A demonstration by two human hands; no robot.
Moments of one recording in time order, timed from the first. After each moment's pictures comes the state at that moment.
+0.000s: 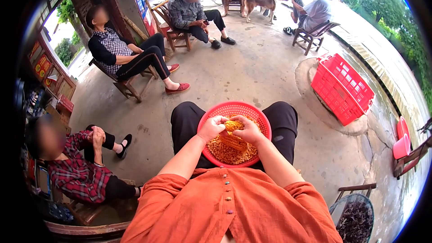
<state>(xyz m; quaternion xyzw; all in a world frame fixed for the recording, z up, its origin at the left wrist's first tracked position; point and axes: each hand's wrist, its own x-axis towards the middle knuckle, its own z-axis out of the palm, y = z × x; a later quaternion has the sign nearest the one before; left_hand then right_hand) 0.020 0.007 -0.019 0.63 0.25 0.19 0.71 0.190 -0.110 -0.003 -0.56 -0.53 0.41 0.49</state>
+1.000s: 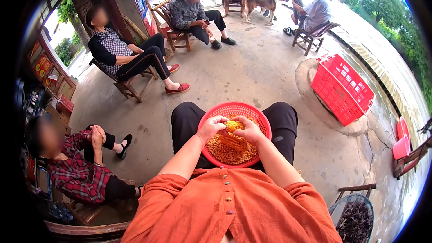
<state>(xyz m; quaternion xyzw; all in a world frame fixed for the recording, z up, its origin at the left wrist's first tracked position) 0.017 0.008 -0.009 0.58 0.23 0.17 0.76 0.192 -0.111 0.000 -0.54 -0.47 0.48 0.51</state>
